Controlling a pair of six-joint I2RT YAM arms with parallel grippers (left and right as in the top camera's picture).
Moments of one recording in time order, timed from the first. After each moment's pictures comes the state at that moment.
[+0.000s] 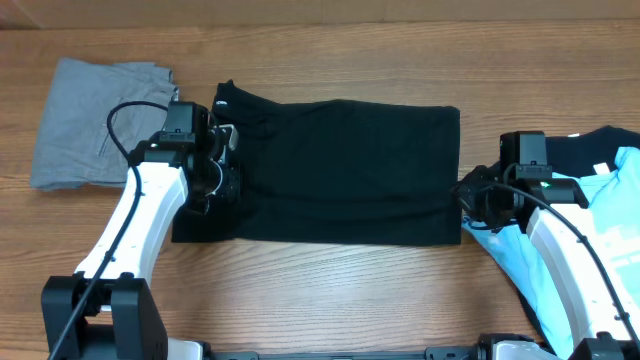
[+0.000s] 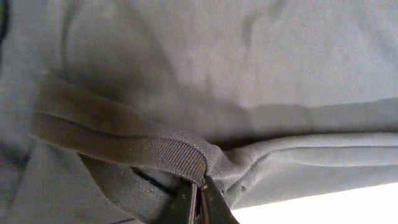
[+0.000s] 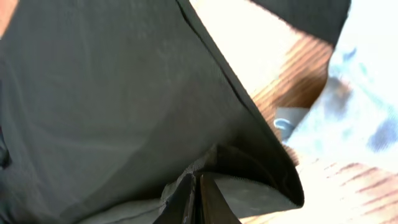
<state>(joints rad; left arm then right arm) -0.05 1.60 1.11 -0.83 0.24 -0.07 -0.03 1.36 0.90 -0.77 -0.19 0.78</state>
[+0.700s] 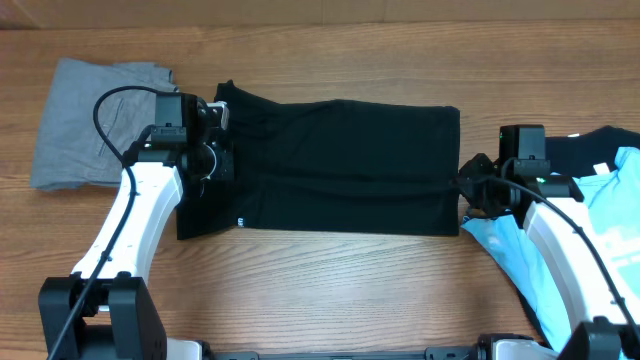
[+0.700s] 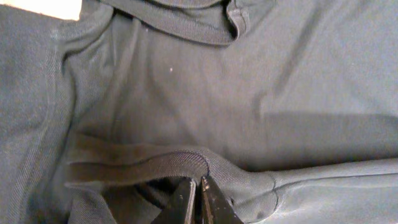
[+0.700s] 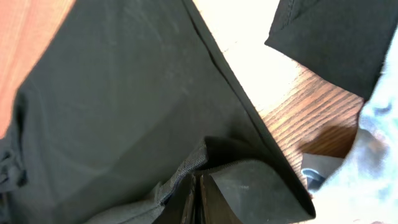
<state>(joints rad) -0.02 1.60 1.11 -0.64 0.21 -0.04 -0.03 1.40 0.90 -0.64 -0.18 0.78</state>
